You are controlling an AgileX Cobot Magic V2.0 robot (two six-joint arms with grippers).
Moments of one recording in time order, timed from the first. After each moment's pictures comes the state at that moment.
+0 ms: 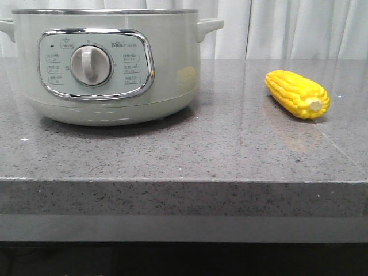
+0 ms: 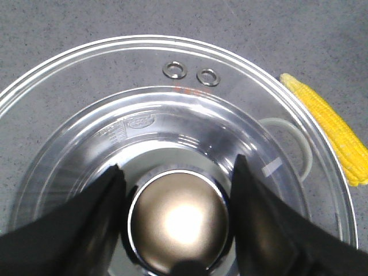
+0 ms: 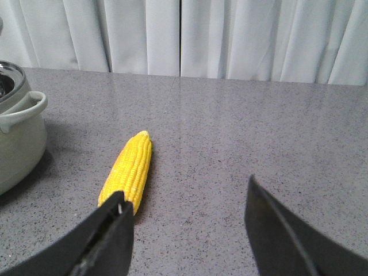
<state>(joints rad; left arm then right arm) -0.34 1.78 -2.19 -0.22 1.25 0.16 -0.02 0.36 -0.53 0.20 0.40 -0.15</state>
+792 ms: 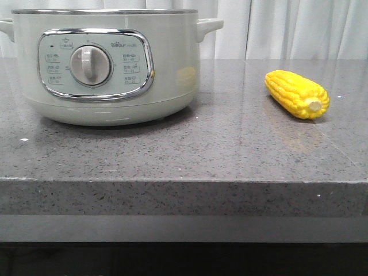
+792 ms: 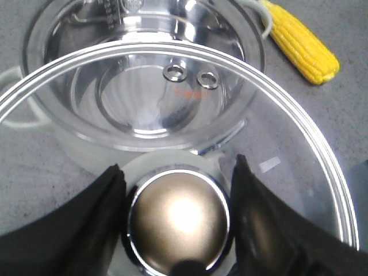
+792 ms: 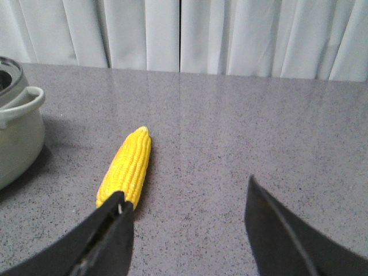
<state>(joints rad) -0.34 1.06 -1.33 -0.22 1.09 0.19 -0.02 0.39 -0.53 0.20 0.40 -0.15</state>
